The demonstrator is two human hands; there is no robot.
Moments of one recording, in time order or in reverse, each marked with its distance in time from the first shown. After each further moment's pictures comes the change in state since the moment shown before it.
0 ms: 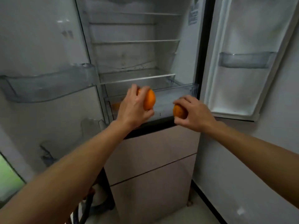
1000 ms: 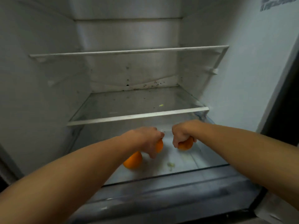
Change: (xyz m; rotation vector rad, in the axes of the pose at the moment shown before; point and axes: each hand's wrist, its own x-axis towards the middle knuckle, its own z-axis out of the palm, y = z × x) left_hand 0.259 -0.149 0.247 0.395 -1.016 -0.025; right_hand 0.362 0.167 0.211 -0.277 -1.097 0.162
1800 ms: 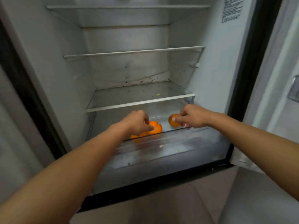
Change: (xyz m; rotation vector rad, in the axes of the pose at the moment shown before) left_hand -0.120 0.001 -0.003 -0.488 0.297 -0.139; right_hand -0.143 0.011 0.042 0.458 0.495 -0.191
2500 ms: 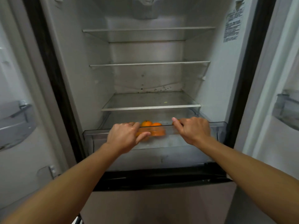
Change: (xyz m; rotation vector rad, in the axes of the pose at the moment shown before) left_hand -0.078 0.001 0.031 0.579 0.612 0.055; right_hand -0.025 0.011 0.030 -0.451 0.615 -0.203
